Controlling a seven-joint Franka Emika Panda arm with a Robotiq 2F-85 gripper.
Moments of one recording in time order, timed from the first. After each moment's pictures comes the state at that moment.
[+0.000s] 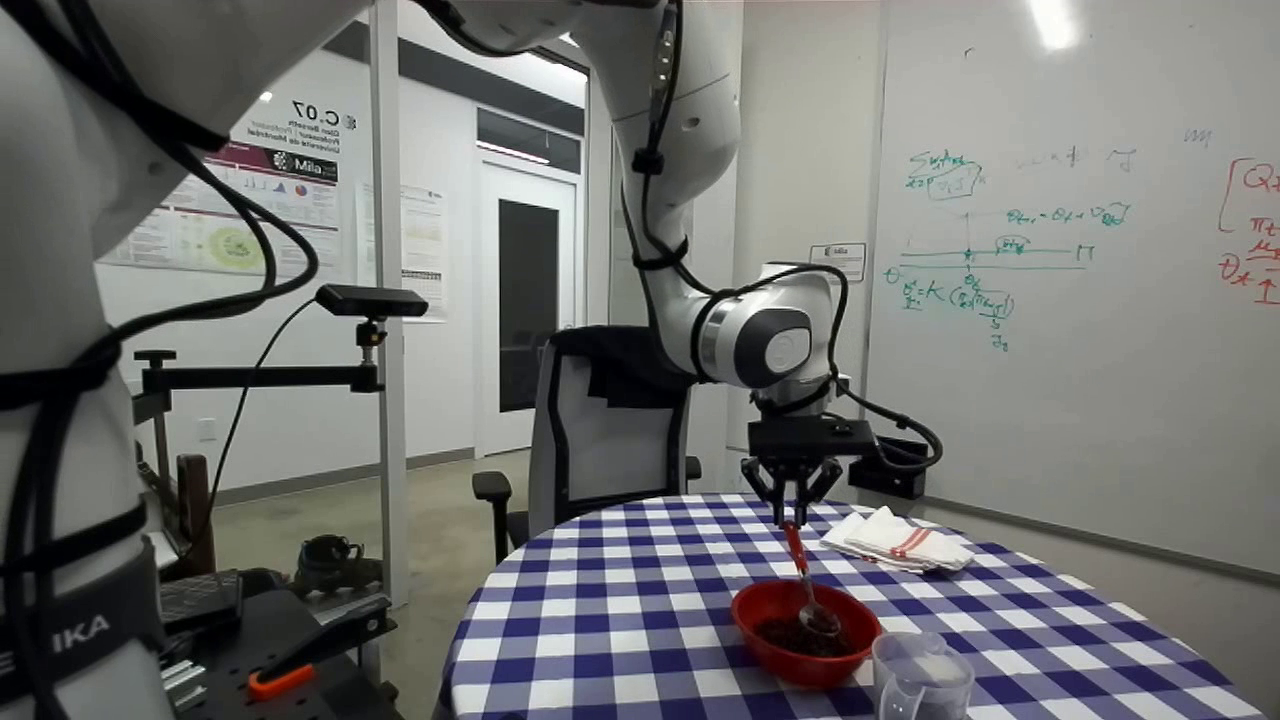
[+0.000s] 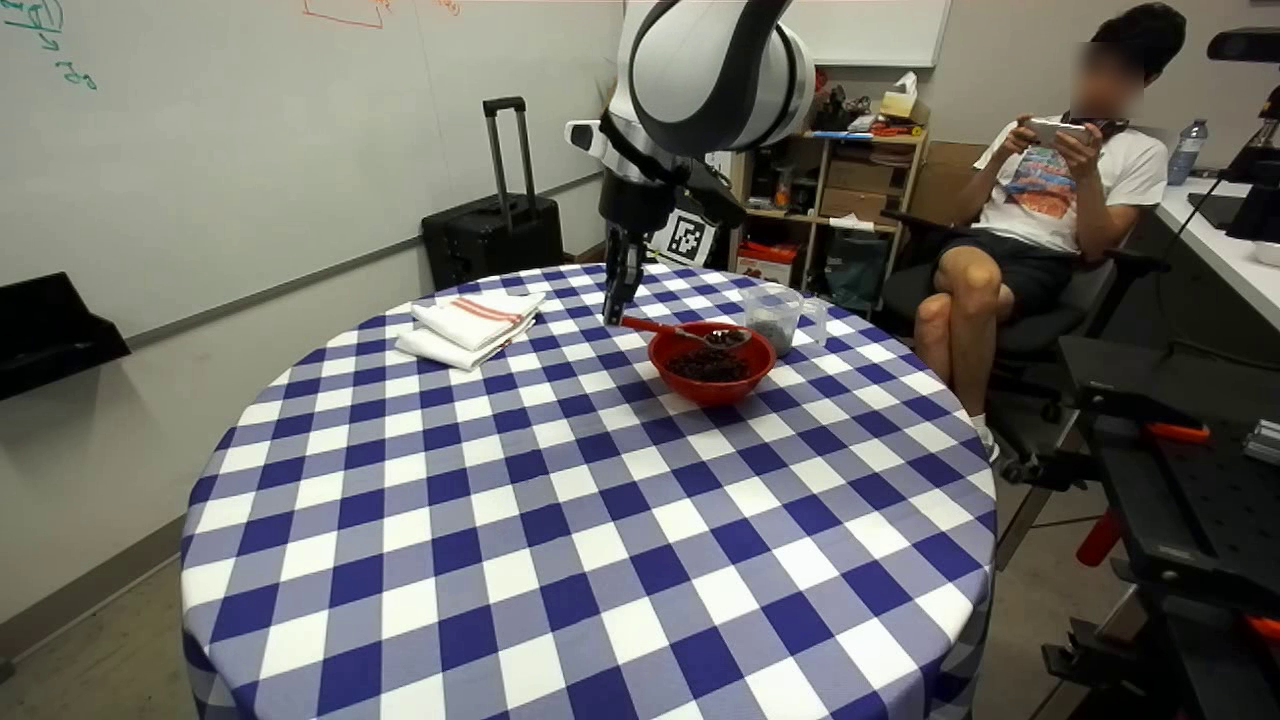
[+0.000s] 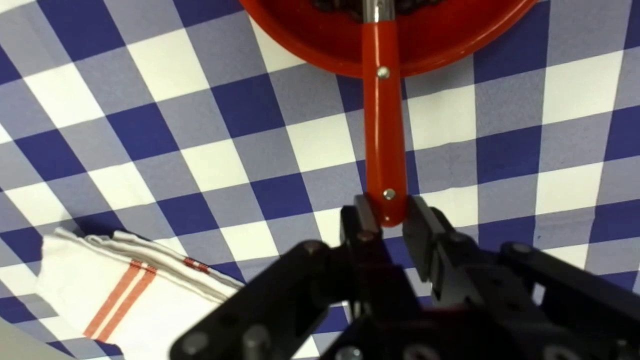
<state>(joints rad) -0.26 0.71 0.14 -1.86 0.01 2.78 -0.76</state>
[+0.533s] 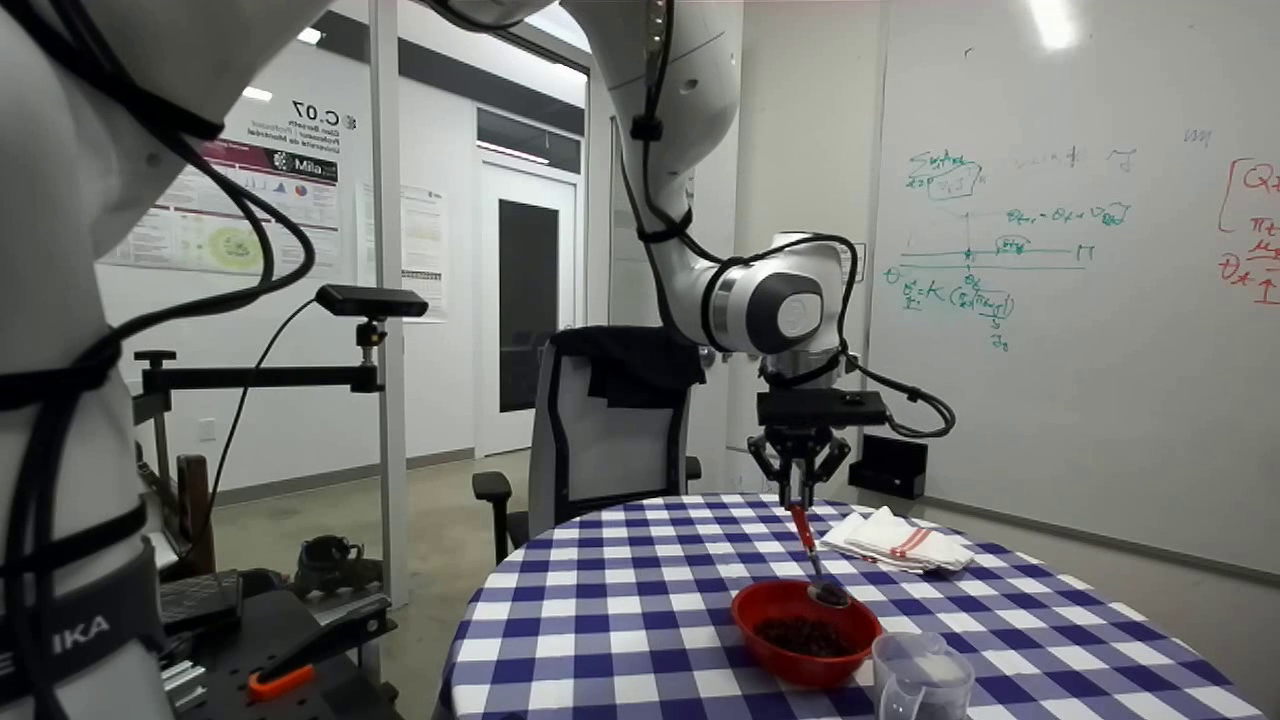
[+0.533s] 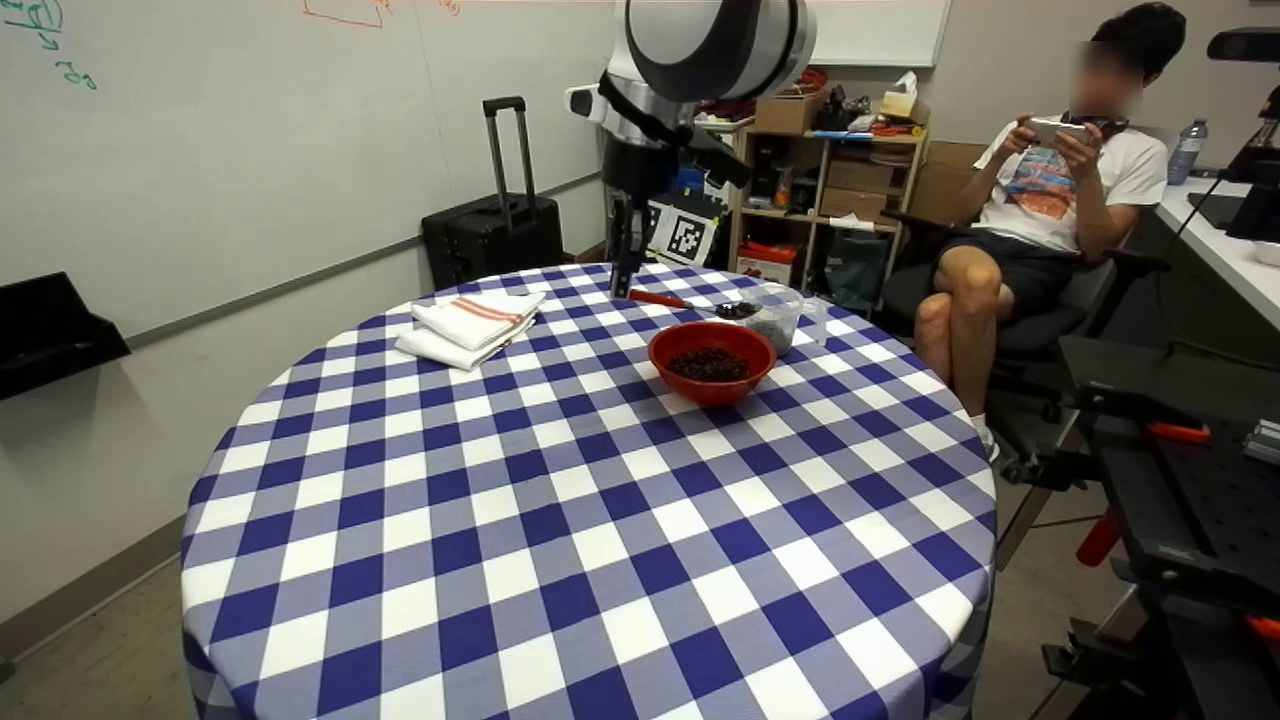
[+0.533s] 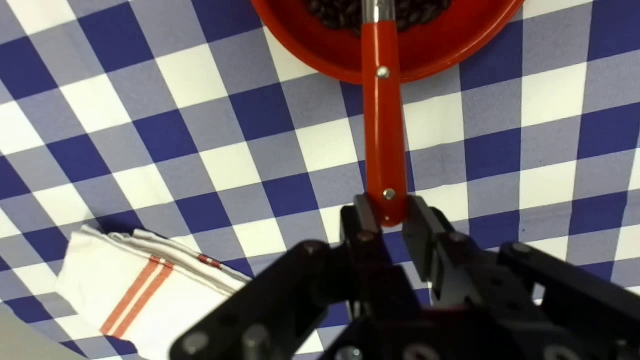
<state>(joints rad) -0.26 0.64 0.12 -1.85 0.00 2.67 -0.76</state>
